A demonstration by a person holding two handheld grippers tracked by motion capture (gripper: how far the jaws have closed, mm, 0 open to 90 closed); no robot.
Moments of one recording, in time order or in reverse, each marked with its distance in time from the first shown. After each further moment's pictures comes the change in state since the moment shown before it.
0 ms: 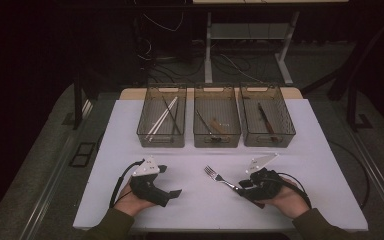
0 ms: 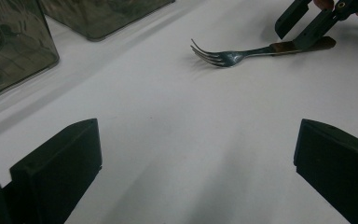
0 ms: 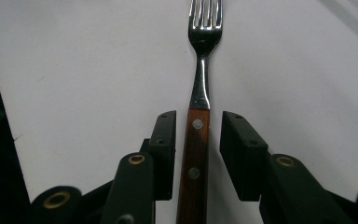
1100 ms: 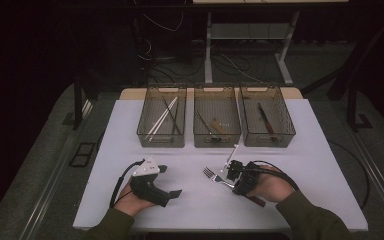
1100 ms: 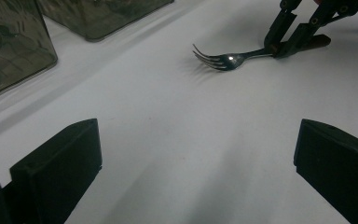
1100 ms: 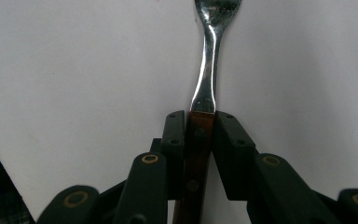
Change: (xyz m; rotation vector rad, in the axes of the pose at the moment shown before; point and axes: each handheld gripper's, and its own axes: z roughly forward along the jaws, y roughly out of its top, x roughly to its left) left arm 0.000 0.000 0.000 -0.003 -0.003 0.000; right arm 0.009 0.059 0.030 0.473 -0.073 -0.156
